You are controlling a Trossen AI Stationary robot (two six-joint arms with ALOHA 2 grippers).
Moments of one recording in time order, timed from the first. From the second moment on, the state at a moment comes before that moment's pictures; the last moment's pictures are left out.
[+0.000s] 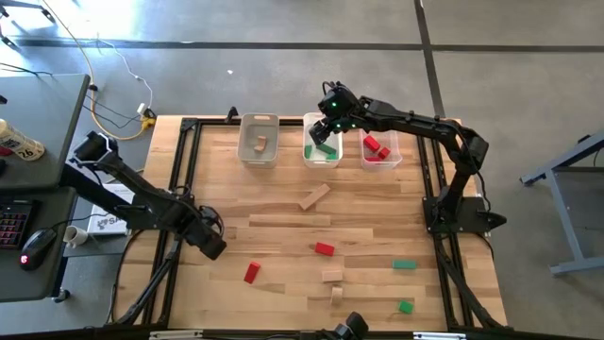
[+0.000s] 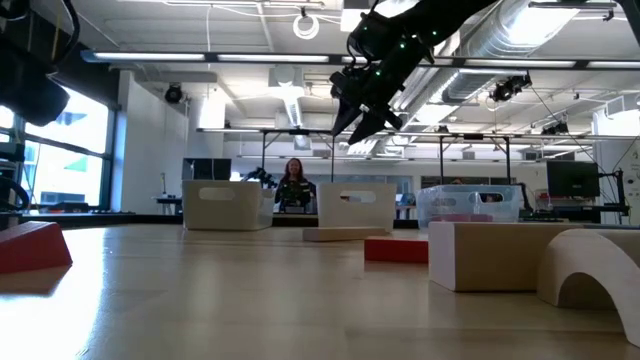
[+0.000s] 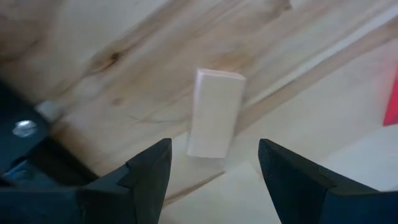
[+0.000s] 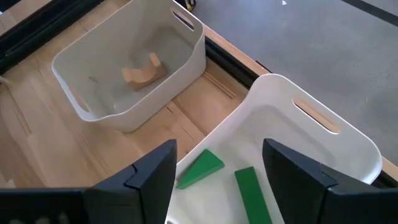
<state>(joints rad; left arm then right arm) -0.49 1.09 0.57 -0.90 0.08 -1.60 -0.52 1.78 1.47 -0.47 0.01 0.26</state>
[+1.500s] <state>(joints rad) -0.39 1.15 0.55 -0.81 -0.14 -1.47 -0.45 1.78 1.47 -0.49 -0.06 0.23</state>
